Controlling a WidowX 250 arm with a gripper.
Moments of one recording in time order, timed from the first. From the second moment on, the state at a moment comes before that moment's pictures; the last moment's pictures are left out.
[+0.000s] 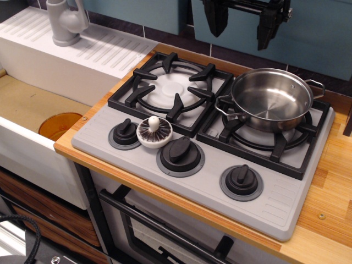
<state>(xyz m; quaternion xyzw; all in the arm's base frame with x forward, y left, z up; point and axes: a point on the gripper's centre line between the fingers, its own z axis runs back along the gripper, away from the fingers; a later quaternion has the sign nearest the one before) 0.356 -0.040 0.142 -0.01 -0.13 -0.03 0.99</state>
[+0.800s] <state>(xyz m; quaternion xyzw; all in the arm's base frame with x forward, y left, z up) 0.364 -0.048 0.096 -0.03 -0.14 -0.03 0.99</state>
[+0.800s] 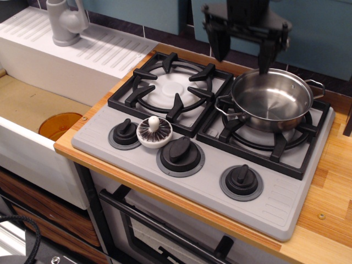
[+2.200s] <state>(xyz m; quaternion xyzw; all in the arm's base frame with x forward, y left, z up) 0.370 -0.053 0.044 -0.05 -0.22 -0.04 0.97</state>
